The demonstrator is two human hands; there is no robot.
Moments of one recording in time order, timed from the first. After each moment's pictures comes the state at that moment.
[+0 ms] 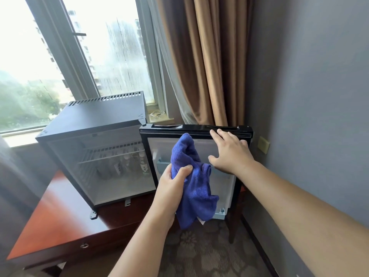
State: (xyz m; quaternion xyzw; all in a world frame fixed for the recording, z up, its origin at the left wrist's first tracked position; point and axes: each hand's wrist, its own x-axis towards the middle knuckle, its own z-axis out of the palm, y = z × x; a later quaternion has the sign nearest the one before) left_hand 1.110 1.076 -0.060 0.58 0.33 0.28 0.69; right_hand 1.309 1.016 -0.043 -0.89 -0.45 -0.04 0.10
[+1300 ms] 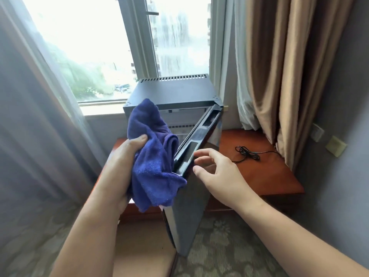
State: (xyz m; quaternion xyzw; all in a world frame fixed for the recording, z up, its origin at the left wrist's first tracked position) left_hand 0.847 1.200 0.000 0.51 0.37 0.38 0.68; right_hand 1.042 1.096 -0.052 -0.72 -0.49 0.19 0.46
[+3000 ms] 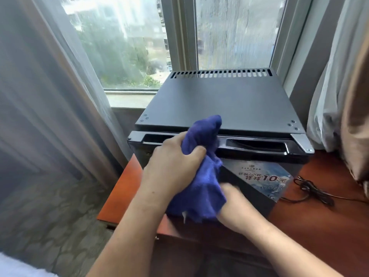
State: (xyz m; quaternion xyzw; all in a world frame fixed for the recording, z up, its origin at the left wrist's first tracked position) left_hand 0.978 1.404 -0.015 0.73 0.56 0.25 0.30; right_hand 1.120 1.332 -0.121 -0.68 -0.58 0.37 0.26
